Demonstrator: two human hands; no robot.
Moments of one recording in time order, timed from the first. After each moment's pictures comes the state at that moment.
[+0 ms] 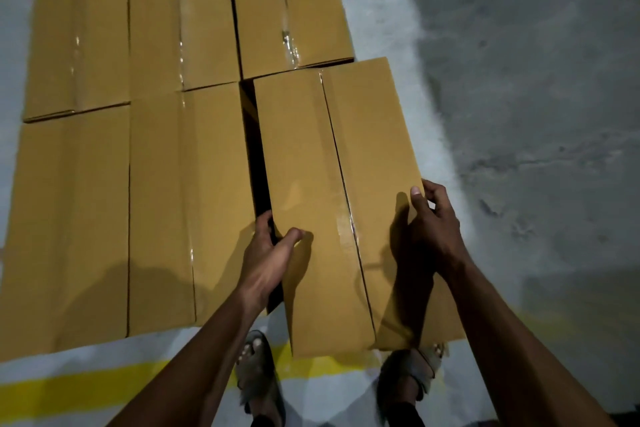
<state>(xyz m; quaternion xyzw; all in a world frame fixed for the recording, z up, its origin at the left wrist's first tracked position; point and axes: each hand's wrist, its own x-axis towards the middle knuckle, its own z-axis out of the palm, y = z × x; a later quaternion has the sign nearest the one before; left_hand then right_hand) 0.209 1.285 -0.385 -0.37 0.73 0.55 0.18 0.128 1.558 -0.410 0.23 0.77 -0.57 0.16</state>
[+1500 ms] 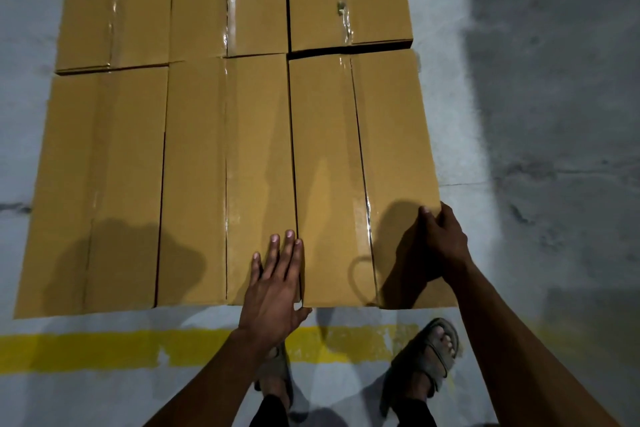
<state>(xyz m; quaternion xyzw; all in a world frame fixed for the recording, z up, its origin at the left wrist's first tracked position) 0.321 1.217 -0.466 -0.01 0.97 0.08 0.22 0.144 1.510 -0.479 0.24 0.84 -0.41 0.27</state>
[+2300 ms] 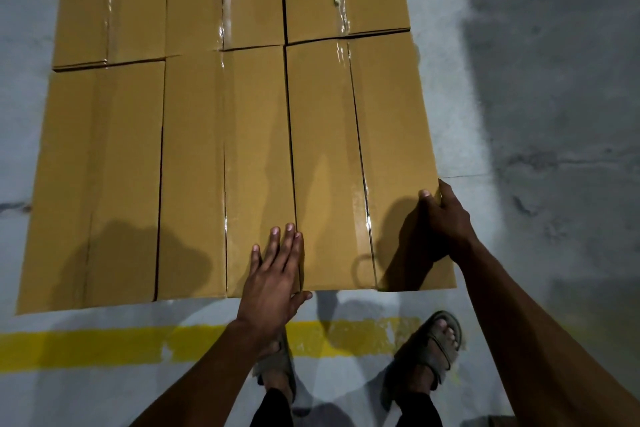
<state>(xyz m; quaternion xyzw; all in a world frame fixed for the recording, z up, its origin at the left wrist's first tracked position) 0.323 1.215 -0.476 -0.01 0.97 0.08 0.21 0.125 1.517 -0.477 0.19 0.85 -0.40 0.28</state>
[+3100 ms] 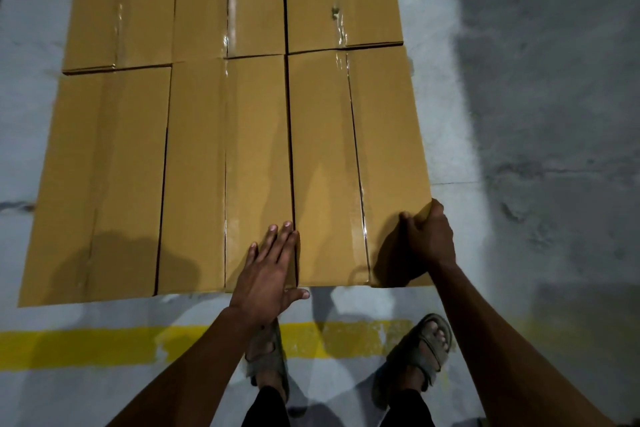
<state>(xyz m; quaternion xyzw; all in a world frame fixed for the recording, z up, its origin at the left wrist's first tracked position) 0.316 1.206 -0.463 -0.01 0.96 0.13 0.24 0.164 1.505 -0.471 0.19 0.89 -0.35 0.23</state>
